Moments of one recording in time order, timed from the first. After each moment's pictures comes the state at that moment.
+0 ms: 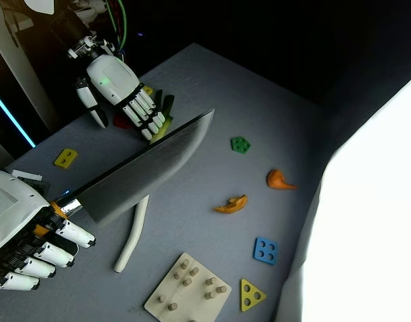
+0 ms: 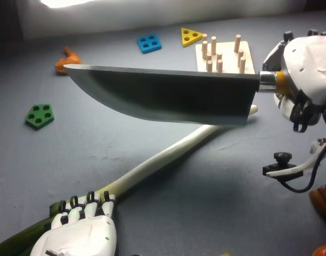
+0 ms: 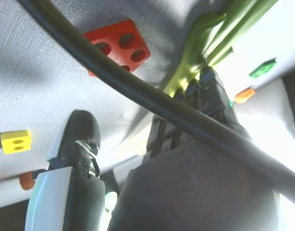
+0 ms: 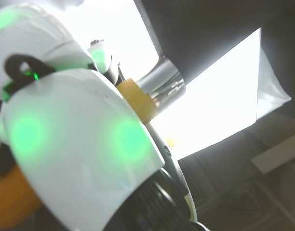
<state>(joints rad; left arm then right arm) 0.89 -1.24 0.40 1.55 1.49 -1.27 -0.58 -1.20 0.82 1.01 1.32 -1.80</state>
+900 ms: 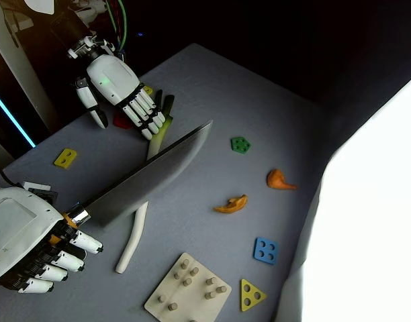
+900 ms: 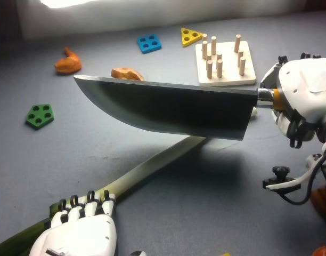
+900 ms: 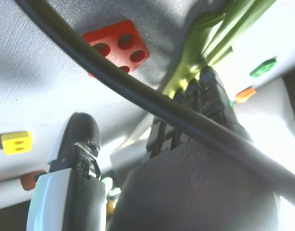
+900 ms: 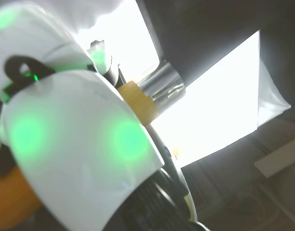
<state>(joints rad) 0.89 -1.24 0.40 1.56 1.49 -1.26 -0.66 -1.26 0.90 0.98 1.32 -1.76</state>
